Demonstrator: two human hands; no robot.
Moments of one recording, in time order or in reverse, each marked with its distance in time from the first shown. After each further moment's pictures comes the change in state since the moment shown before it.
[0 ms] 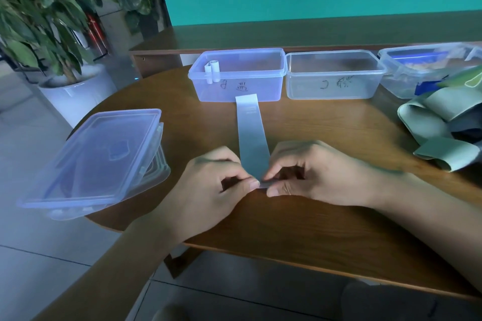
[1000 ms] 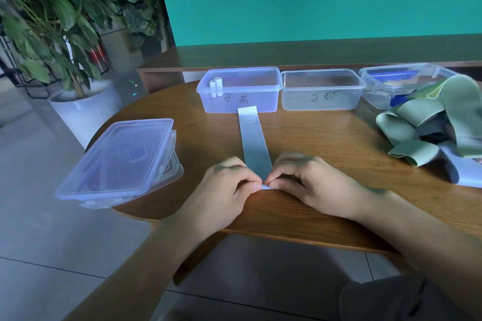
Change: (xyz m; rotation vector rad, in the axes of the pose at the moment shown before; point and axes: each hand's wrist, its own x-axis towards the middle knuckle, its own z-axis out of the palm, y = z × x) left_hand -0.016 0.013 0.007 0.017 0.008 0.012; right_hand -0.024 -0.021 0.023 -0.139 0.120 0.083
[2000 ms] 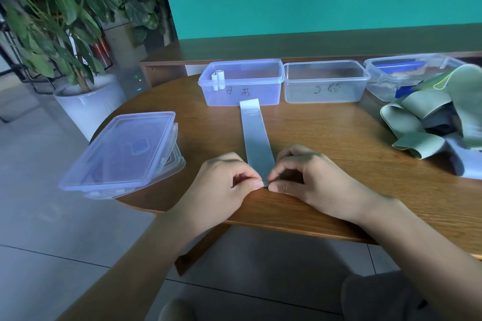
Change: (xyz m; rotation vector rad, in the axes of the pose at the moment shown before) left_hand -0.008 0.005 -0.006 -0.065 0.004 -0.049; right_hand -0.010 -0.015 0.003 0.087 0.050 0.180
